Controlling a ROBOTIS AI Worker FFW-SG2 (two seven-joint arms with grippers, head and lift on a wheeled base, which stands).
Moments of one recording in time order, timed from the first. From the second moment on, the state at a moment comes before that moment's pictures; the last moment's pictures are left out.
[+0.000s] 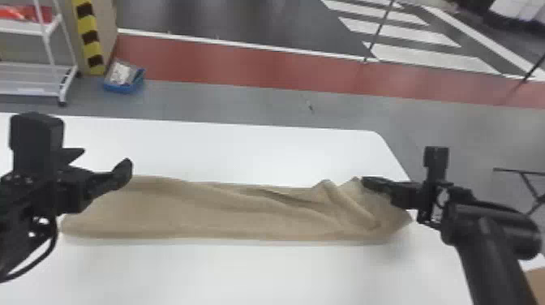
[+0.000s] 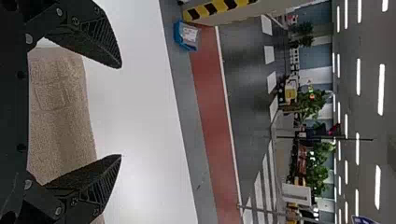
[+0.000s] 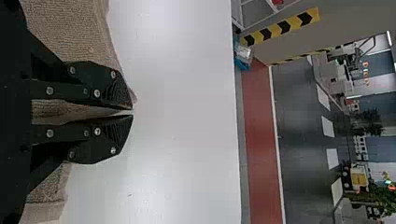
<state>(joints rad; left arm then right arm) -0.03 0.36 -0.23 -1.94 0.35 0.69 0.09 -0.28 -0.41 -0.38 -1.13 0.00 0.53 0.76</state>
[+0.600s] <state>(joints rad) -0.01 0.36 -0.23 -1.97 0.34 0.69 0.09 -0.29 -0.40 -0.40 -1.12 -0.03 0.57 0.78</state>
